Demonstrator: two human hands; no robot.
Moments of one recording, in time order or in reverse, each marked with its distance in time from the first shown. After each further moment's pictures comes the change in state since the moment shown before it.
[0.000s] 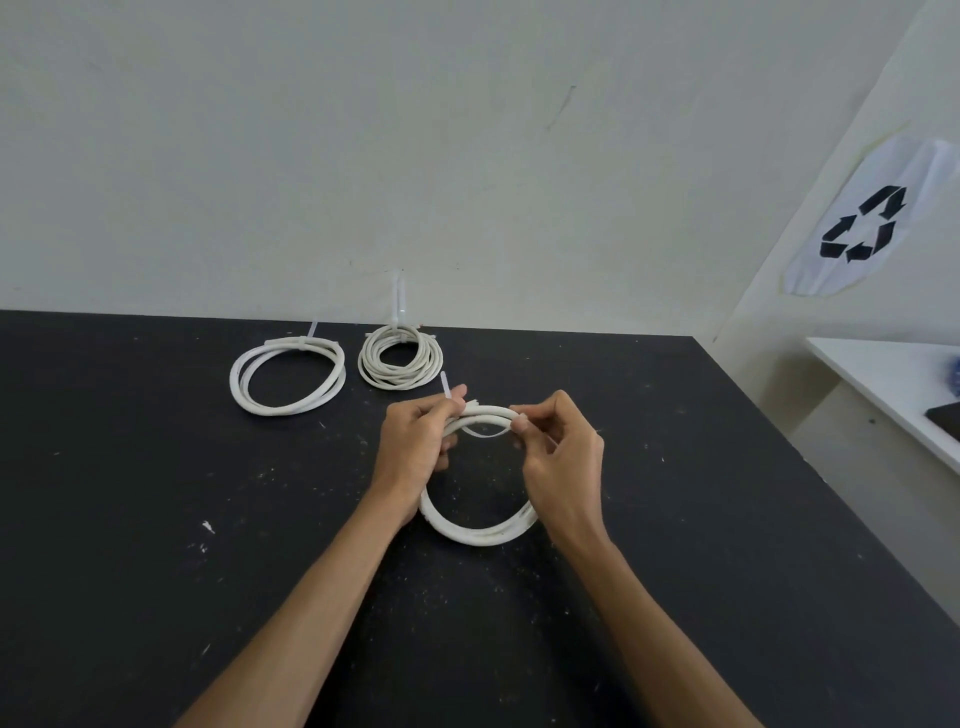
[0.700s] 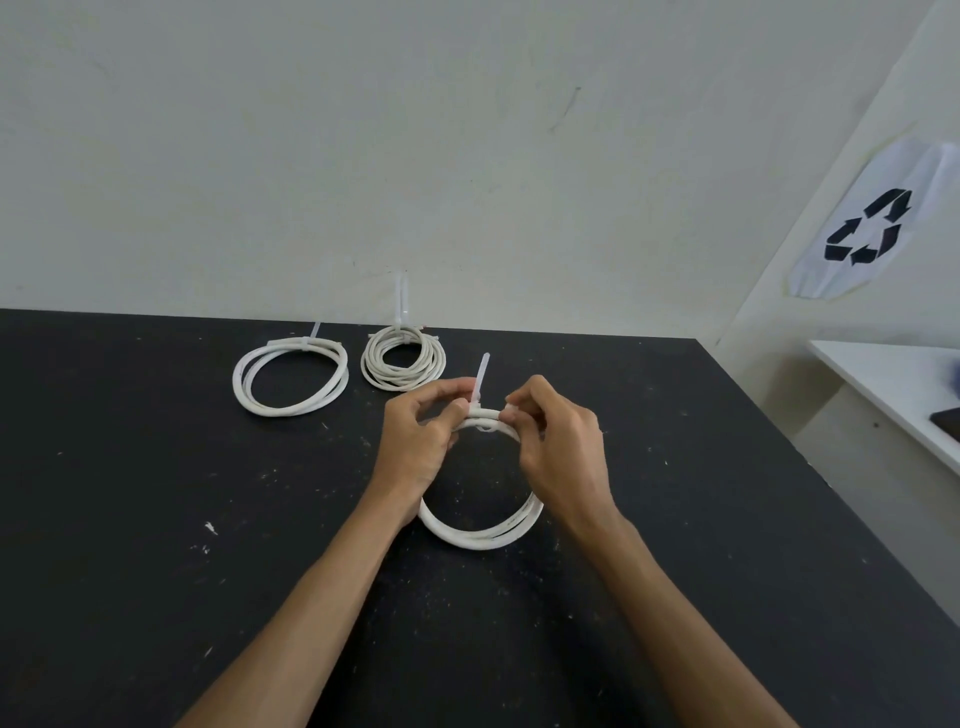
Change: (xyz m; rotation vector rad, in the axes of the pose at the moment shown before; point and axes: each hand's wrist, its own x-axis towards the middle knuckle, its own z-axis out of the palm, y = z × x) left_hand -0.004 0.007 -0.001 0.085 -0.003 0.184; right_hand 0.021 -0.007 -0.003 -0.361 -0.116 -0.315
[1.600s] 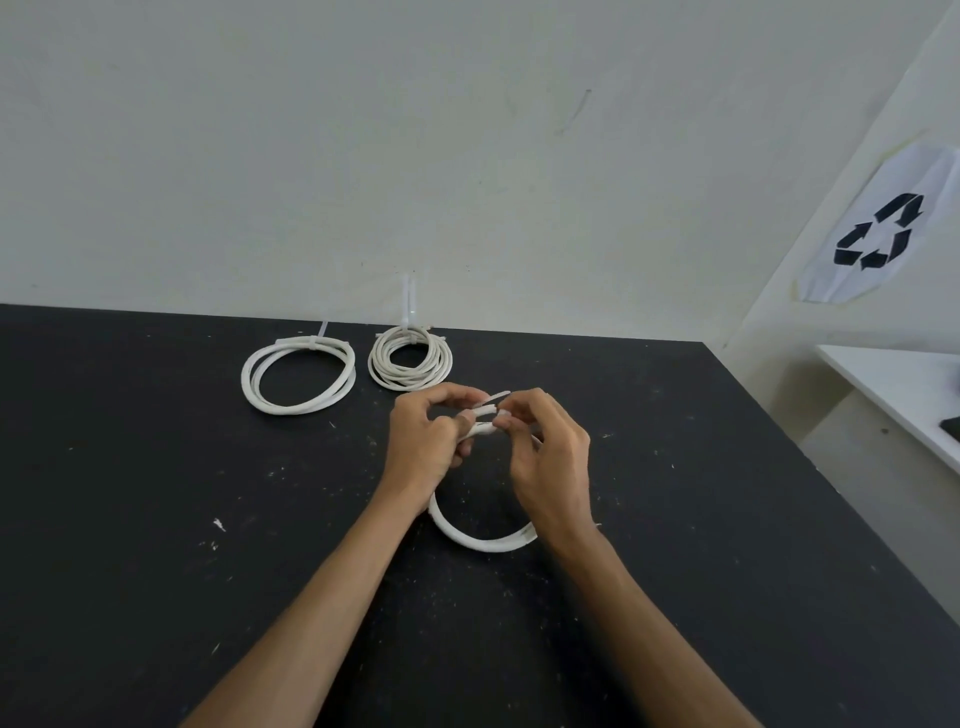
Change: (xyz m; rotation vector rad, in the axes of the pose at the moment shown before) left_hand 0.003 0.000 -0.001 0.062 -0.001 -0.084; right_hand -0.010 -0.007 0.023 0.161 0.131 -0.038
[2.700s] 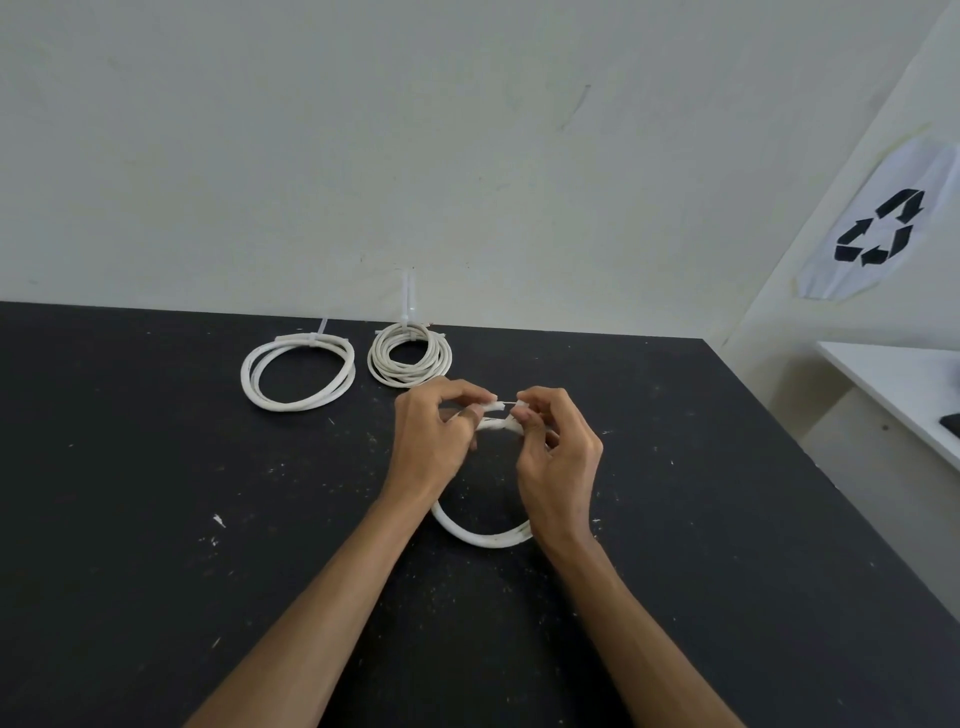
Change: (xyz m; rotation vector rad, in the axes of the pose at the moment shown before) left_hand -0.002 0.001 0.005 0.238 0.023 0.247; right_hand -0.007 -0.004 0.000 0.069 0.177 0.054
